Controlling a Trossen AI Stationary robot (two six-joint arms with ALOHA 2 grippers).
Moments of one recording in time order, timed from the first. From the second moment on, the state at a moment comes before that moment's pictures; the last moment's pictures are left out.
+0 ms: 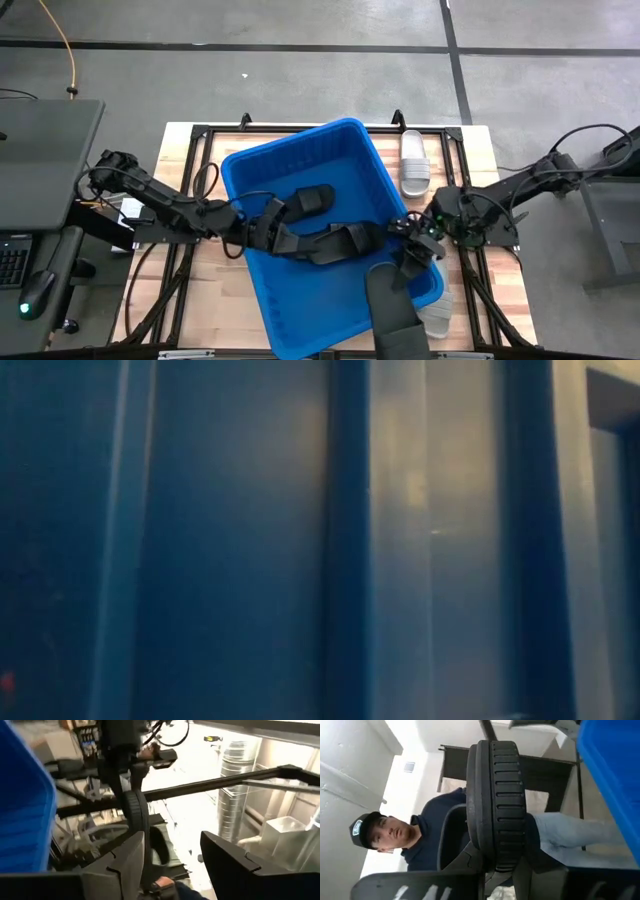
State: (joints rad) left arm -0.29 1.37 0.95 0.66 -0.18 -1.38; right arm 0.34 1.14 0.89 0.34 -0.63 1.46
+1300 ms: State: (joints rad) left arm -0.29 1.37 0.95 0.51 -0.01 -1.47; right arm 0.11 1.63 1.37 0.04 -0.99 1.33
